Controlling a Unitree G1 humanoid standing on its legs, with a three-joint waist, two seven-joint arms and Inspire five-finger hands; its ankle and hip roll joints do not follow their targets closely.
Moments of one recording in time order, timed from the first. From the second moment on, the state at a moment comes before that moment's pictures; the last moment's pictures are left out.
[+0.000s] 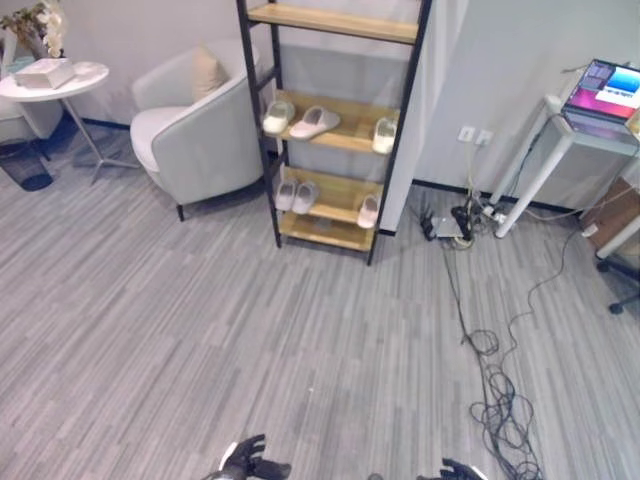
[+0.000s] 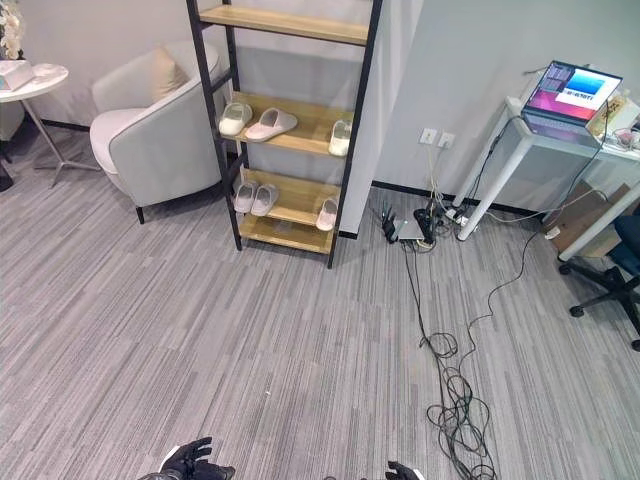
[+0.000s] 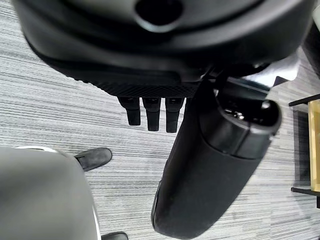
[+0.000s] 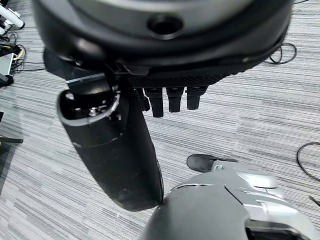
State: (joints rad) left arm -0.04 0.22 -0.25 1.26 -0.18 -0.15 0.07; right arm 0.04 -0.20 0.25 1.22 0.24 -0.11 -0.08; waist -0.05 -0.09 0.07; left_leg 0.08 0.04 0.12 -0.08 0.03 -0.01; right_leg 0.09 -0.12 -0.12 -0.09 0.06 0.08
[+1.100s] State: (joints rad) left arm -0.09 0.18 -0.21 1.26 -0.20 -0.16 0.10; right arm 0.03 -0.24 0.21 1.21 0.28 -0.15 -0.16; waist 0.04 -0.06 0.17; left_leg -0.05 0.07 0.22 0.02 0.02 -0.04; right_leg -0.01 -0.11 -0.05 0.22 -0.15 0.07
